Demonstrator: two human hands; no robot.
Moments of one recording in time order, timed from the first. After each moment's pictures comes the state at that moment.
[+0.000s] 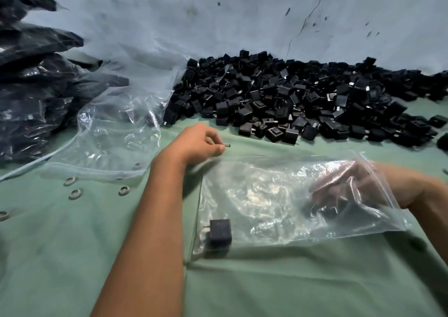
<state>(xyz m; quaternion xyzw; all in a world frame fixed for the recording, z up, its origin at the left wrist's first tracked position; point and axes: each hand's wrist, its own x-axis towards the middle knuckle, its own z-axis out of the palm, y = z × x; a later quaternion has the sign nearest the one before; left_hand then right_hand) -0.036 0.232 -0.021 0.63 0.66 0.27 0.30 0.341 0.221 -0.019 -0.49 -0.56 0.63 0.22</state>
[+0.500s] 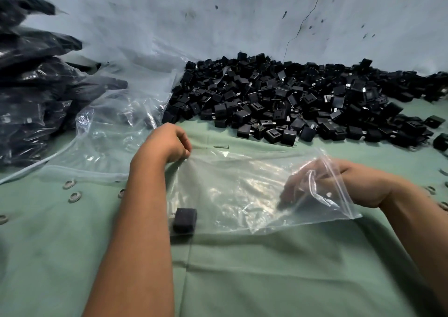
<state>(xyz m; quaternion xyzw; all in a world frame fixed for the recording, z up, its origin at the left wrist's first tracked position) -0.071 0.218 -0.004 0.54 0.77 0.24 0.25 0.310 0.225 -0.013 -0.32 -0.74 0.58 0.11</state>
